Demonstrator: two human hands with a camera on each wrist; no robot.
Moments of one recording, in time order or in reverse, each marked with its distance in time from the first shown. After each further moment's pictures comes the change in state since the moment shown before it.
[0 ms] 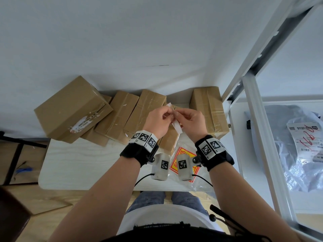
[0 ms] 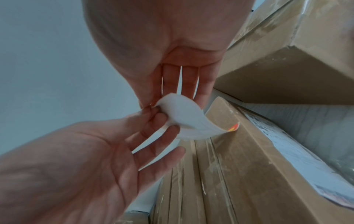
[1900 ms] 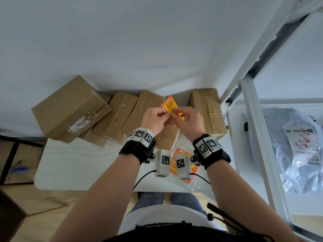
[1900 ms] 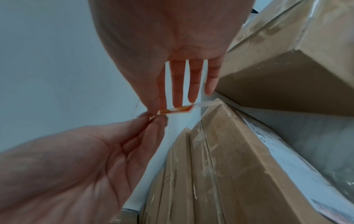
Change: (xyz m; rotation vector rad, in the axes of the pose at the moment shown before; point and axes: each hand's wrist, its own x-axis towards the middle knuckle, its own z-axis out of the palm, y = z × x) left_hand 0.010 -0.006 -0.002 -0.346 0.014 -0.163; right_hand 0.013 0.012 0.001 -0.223 0.044 0.010
